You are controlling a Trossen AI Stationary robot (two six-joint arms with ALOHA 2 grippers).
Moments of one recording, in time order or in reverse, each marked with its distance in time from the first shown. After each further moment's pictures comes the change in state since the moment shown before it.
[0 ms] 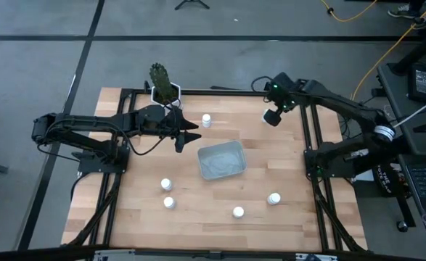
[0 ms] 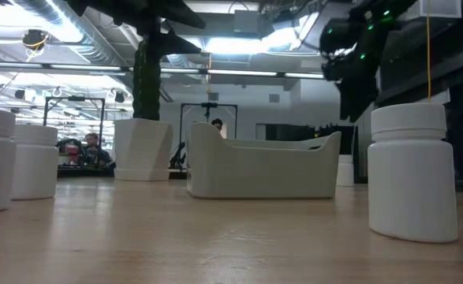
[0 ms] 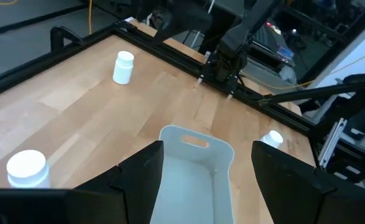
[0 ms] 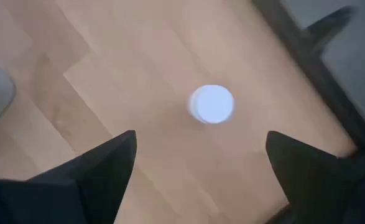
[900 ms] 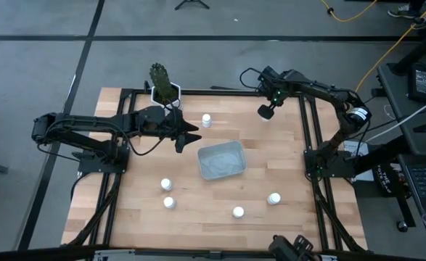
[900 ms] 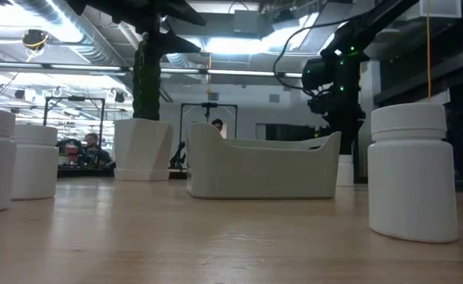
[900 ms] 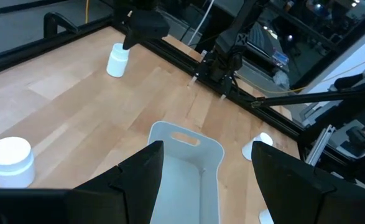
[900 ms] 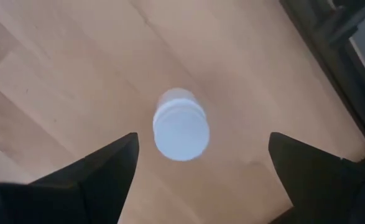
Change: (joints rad) left arm -0.016 0.000 0.000 0.000 -0.001 -0.076; right arm -0.108 0.310 0.126 -0.029 0.001 -0.071
